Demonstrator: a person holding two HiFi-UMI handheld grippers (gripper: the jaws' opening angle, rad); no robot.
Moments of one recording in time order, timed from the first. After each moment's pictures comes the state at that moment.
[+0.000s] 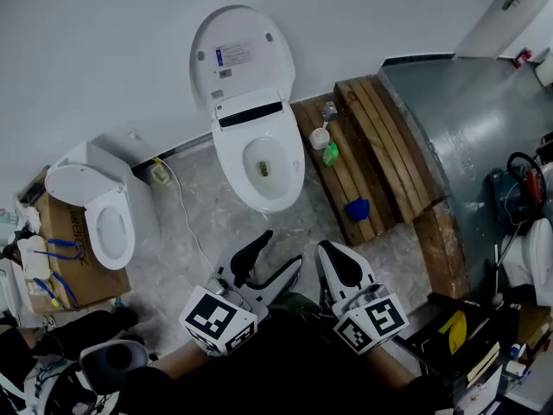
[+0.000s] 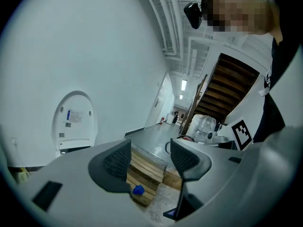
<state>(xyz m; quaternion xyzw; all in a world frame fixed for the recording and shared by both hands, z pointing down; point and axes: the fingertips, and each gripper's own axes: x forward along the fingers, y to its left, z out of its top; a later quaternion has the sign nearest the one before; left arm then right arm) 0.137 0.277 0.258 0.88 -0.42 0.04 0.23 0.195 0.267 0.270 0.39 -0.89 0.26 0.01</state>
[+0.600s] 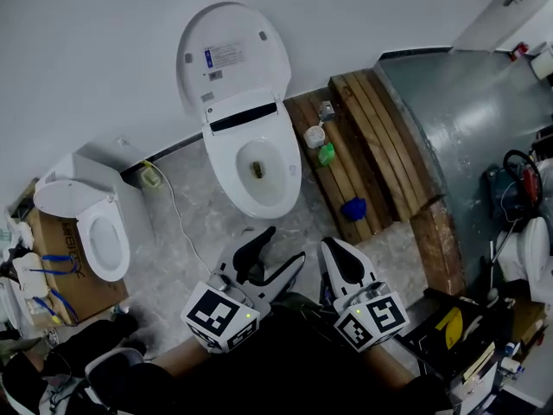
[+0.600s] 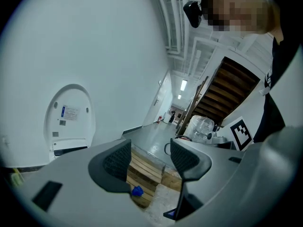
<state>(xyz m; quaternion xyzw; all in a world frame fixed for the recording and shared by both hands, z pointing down) 0.117 0.200 0.275 0.88 -0.40 0.04 0.25 0.178 0.193 0.292 0.42 -0.86 0.28 0.04</state>
